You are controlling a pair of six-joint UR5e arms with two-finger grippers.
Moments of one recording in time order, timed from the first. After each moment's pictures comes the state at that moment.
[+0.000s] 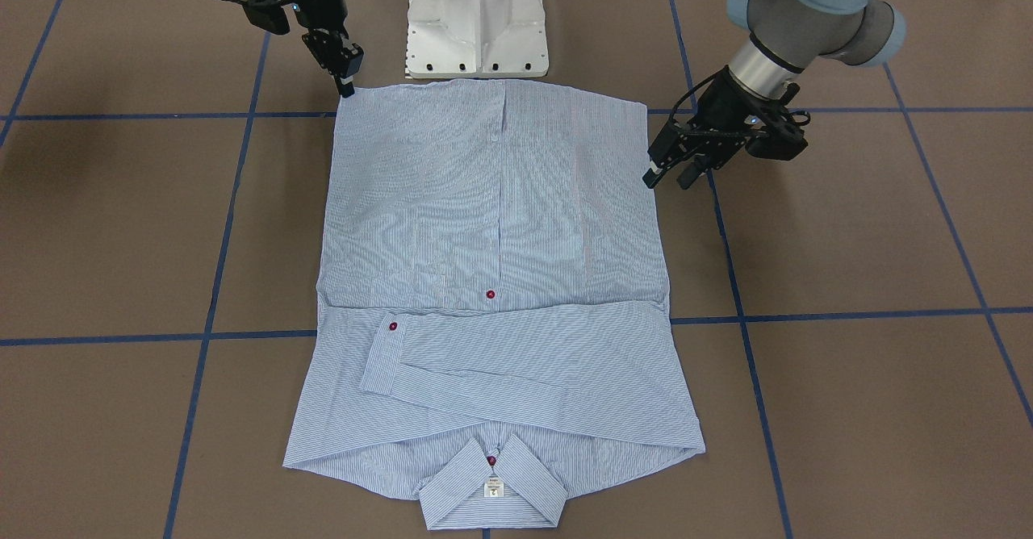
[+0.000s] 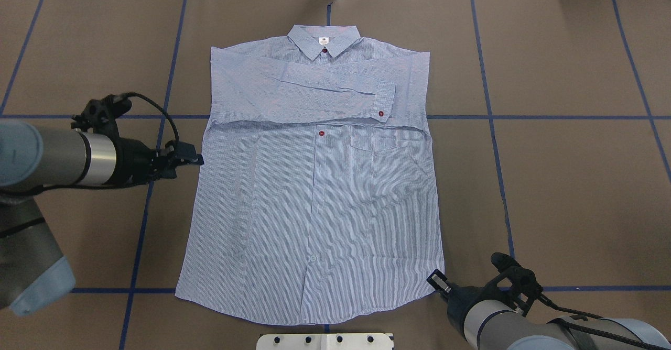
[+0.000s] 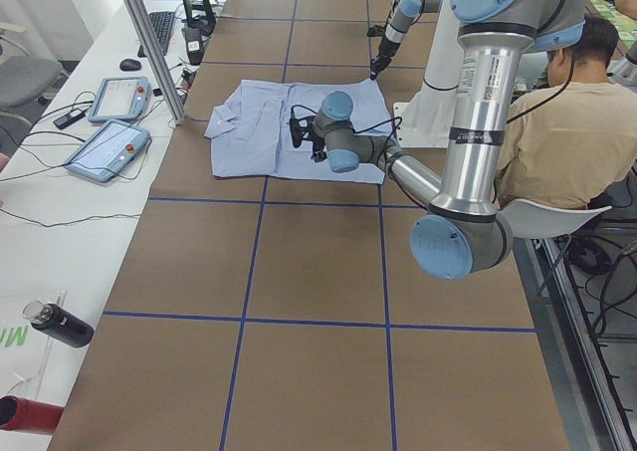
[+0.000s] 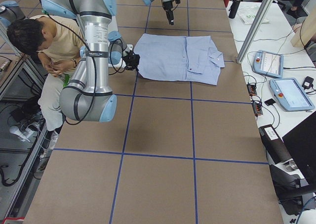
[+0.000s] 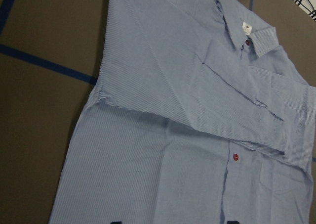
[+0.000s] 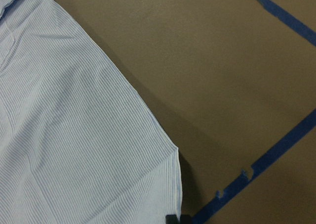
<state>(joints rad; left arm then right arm) -0.60 -1.67 -1.93 -2.28 -1.85 -1.57 -0.03 -1.55 2.22 -1.38 1.20 2.34</state>
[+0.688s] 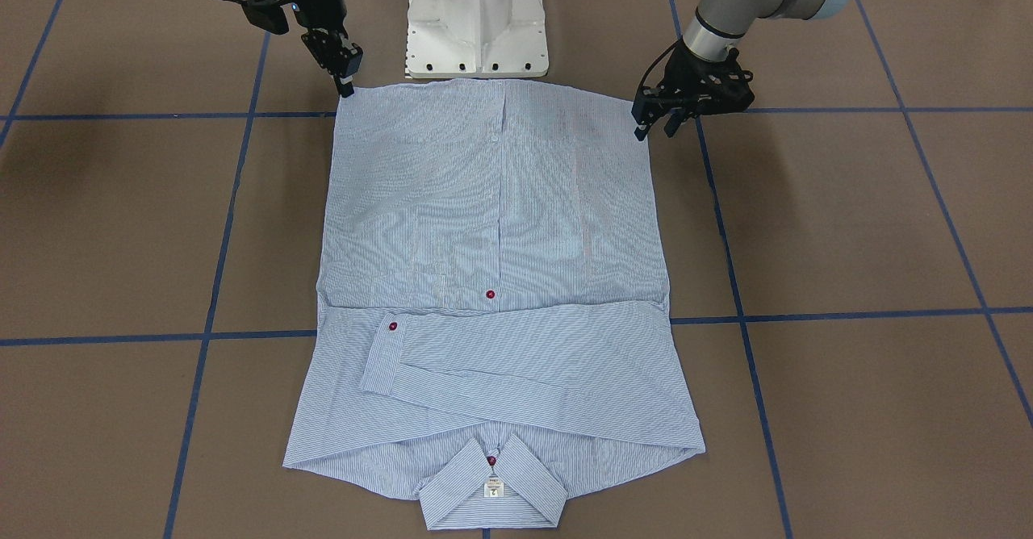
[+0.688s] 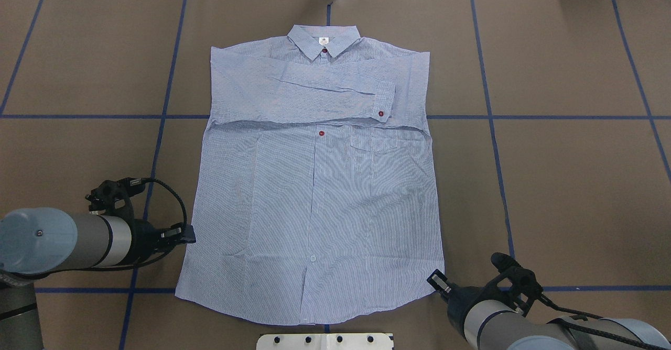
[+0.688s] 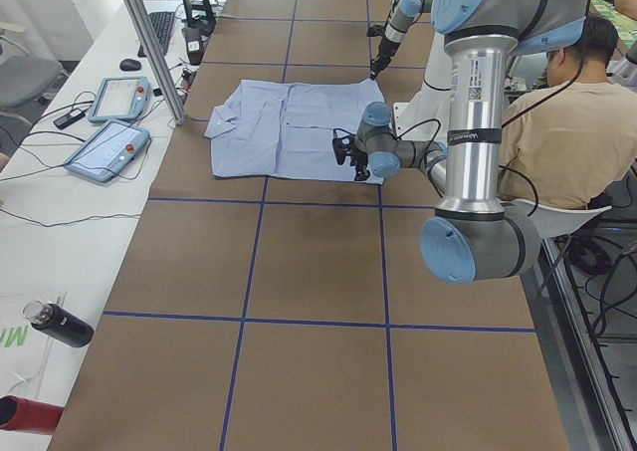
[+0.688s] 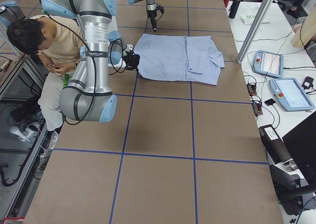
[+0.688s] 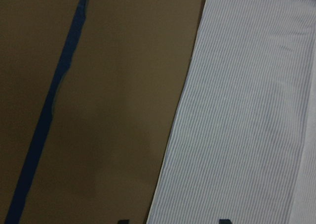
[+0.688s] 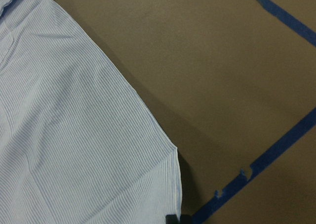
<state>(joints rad) -0.34 -1.54 -2.04 -2.11 -1.72 -1.66 -0.03 -1.55 2.21 -1.38 1.20 2.34</state>
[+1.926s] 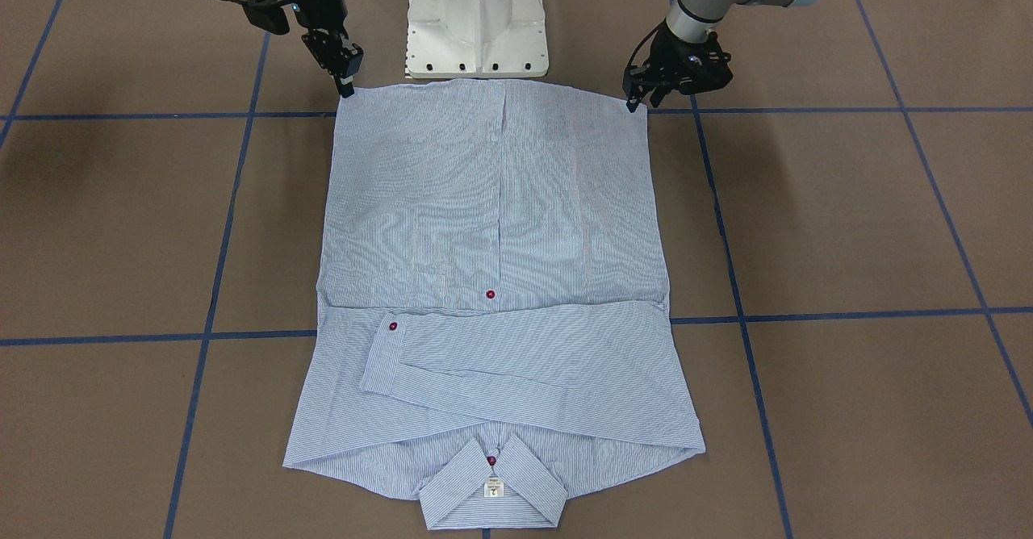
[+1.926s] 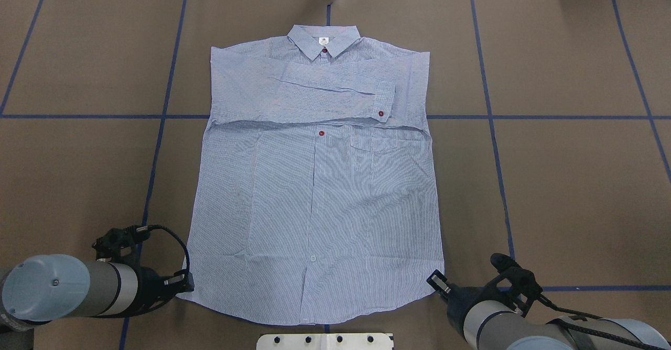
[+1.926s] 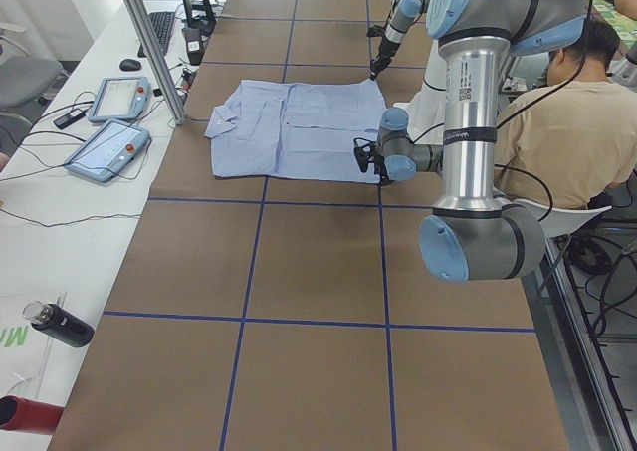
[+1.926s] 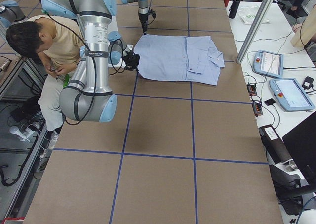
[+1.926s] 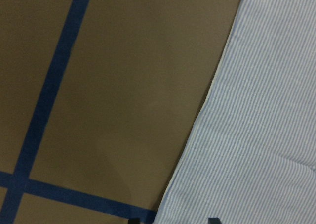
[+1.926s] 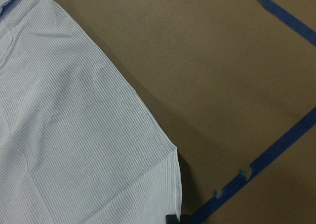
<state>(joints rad) -0.21 -1.51 -2.04 -2.11 -1.72 -1.77 -0.03 -1.55 2.21 -1.38 1.20 2.34</state>
